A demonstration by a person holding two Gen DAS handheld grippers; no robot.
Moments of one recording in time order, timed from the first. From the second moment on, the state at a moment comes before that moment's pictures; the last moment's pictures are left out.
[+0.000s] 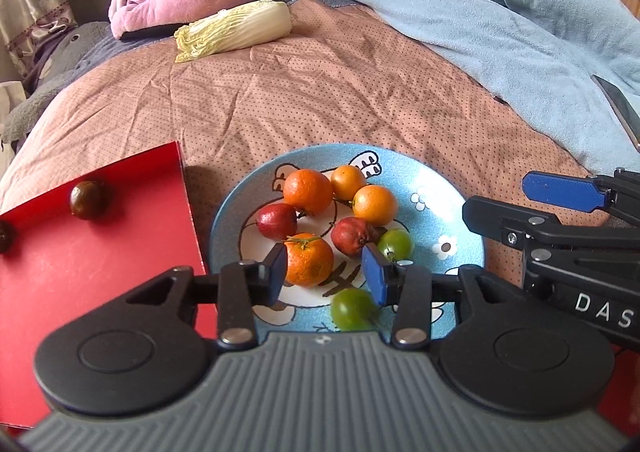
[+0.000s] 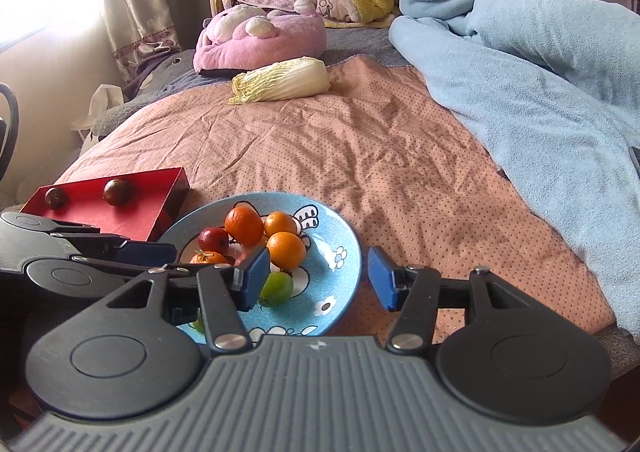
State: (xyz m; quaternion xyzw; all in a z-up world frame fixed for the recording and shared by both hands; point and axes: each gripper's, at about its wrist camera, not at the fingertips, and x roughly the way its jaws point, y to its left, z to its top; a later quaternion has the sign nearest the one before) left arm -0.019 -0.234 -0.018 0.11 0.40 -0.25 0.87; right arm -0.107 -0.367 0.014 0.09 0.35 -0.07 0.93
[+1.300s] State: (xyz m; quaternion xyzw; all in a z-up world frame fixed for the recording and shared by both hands) left arm -0.011 -0.152 0.003 0.06 0.38 -0.19 0.90; right arm -0.086 -0.312 0.031 0.06 0.34 0.00 0.94
